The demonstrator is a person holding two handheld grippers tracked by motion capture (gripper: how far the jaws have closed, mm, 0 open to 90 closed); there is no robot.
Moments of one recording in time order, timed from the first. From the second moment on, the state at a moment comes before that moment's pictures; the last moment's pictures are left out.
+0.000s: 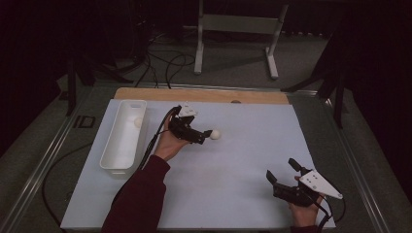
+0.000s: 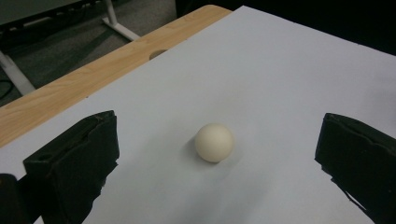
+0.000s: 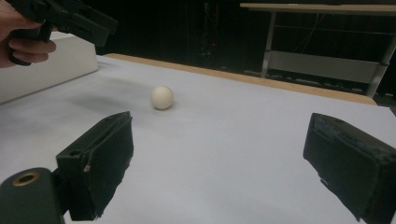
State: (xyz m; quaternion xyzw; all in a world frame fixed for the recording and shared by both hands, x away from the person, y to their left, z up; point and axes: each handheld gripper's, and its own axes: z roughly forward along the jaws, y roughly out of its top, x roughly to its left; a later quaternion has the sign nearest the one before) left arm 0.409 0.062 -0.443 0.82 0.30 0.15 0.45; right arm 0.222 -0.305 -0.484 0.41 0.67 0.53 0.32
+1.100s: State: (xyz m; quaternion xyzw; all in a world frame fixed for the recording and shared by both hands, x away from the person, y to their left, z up) left arm 0.426 0.042 -0.449 0.83 0.31 0.14 0.44; right arm 0.222 -0.305 -0.483 0.41 0.67 0.53 0.32
